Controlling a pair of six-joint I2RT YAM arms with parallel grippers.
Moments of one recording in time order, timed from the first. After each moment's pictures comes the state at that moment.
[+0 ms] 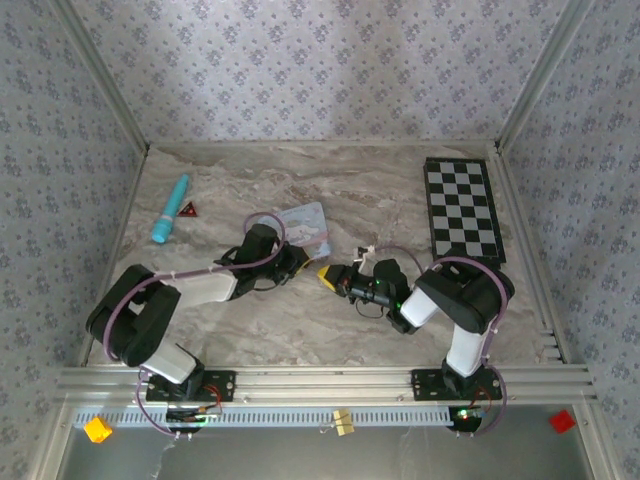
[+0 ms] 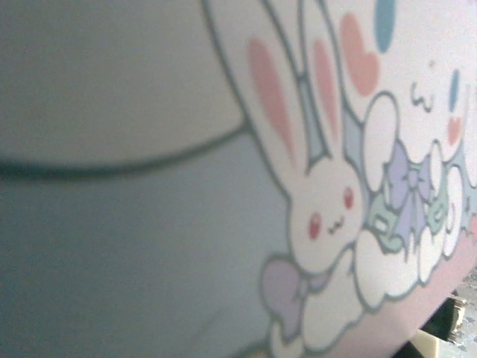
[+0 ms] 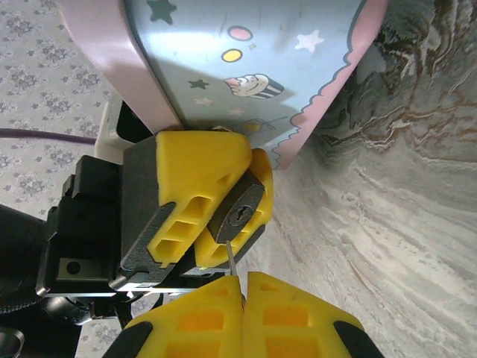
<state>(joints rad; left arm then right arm) -0.63 1.51 0.62 0.25 0.29 -1.31 0.73 1.80 0.34 1.29 -0.39 1.46</state>
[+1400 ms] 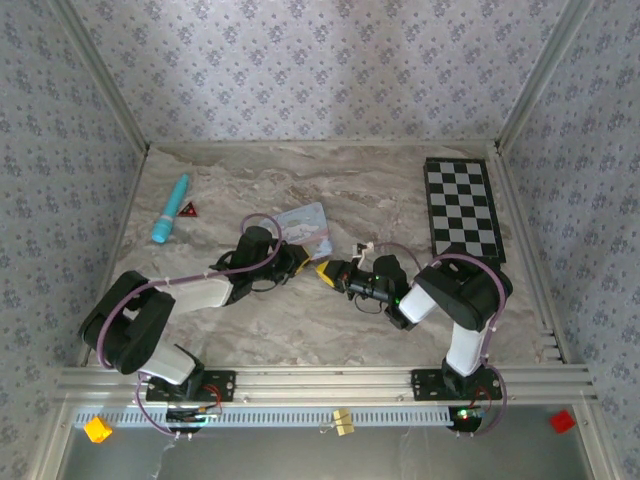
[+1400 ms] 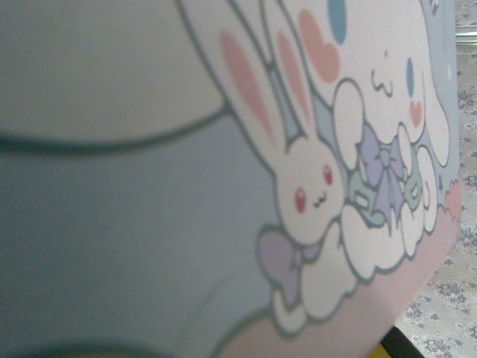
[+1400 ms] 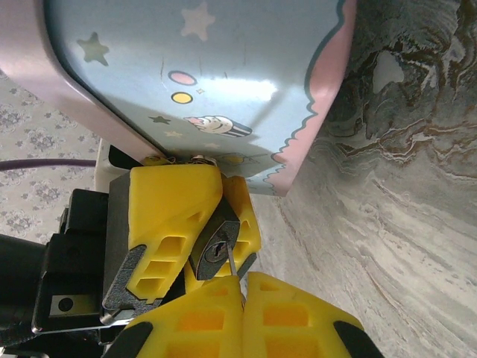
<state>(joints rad) -0.63 1.47 0.58 0.34 0.33 -1.36 0.70 1.81 0.37 1.29 -0.42 1.50</state>
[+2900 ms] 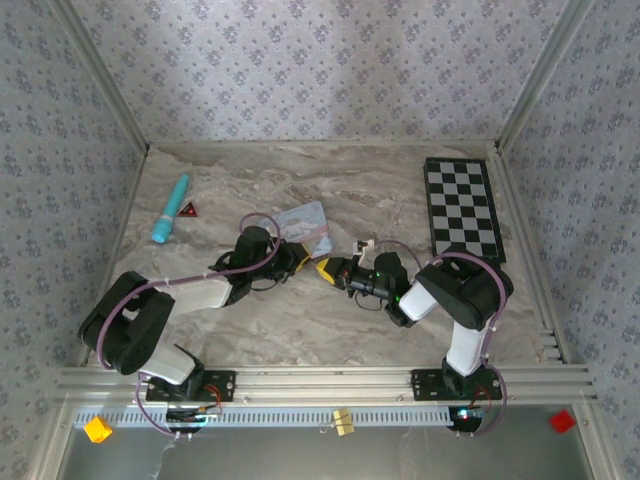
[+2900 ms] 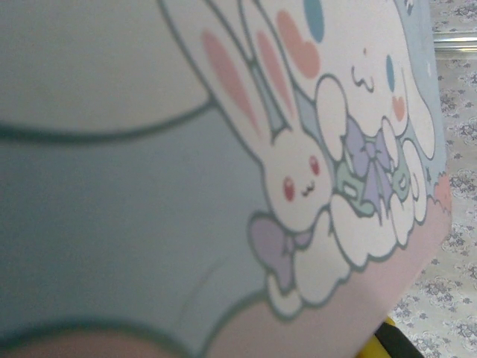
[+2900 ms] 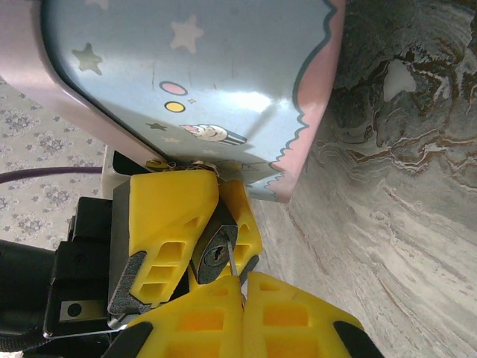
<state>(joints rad) -0.62 1.47 0.57 0.38 0.33 -1.36 0.69 1.81 0.39 1.29 -0.44 1.52</state>
